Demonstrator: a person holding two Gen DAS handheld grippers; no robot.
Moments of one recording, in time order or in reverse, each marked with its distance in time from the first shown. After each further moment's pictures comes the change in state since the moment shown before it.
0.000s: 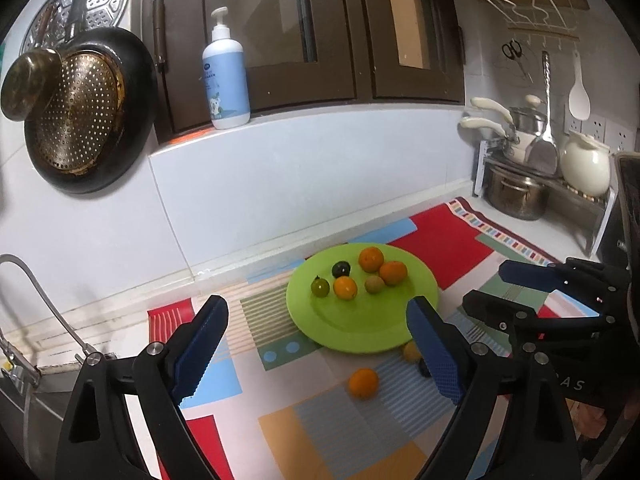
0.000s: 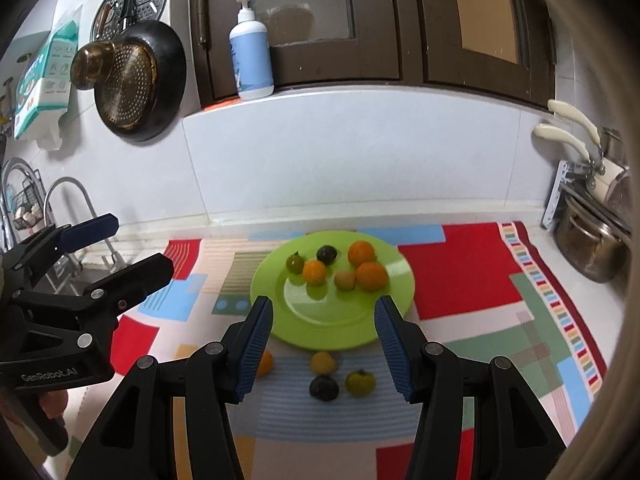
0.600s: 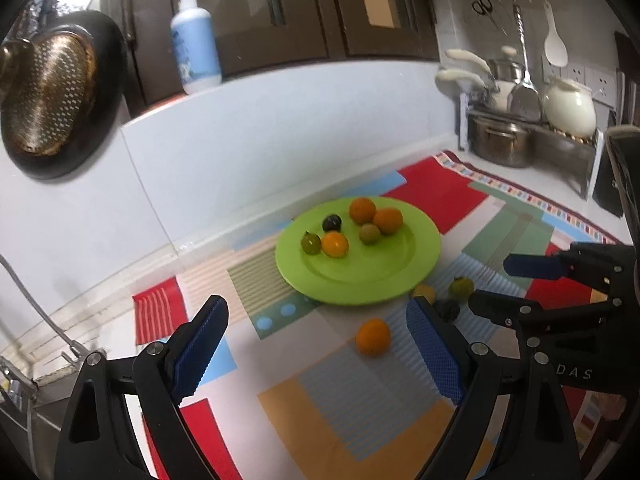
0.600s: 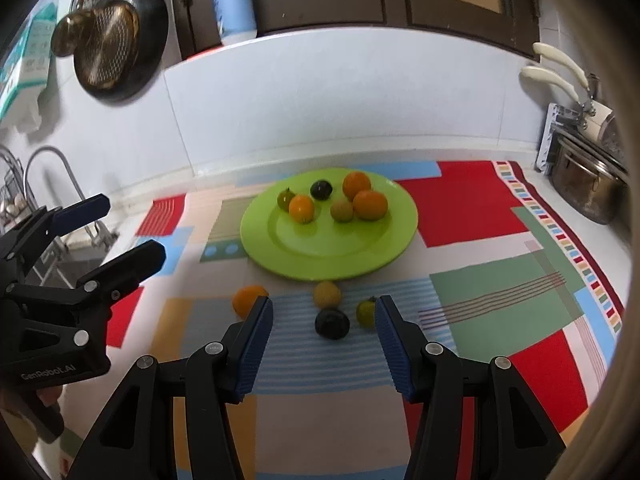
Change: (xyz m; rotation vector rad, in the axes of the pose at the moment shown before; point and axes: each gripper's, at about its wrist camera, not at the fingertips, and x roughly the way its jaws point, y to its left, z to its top) left arm 0.026 -0.004 -0.045 0.113 0.064 -0.051; right arm 0.027 0.011 -0.053 0.060 0.117 -0.052
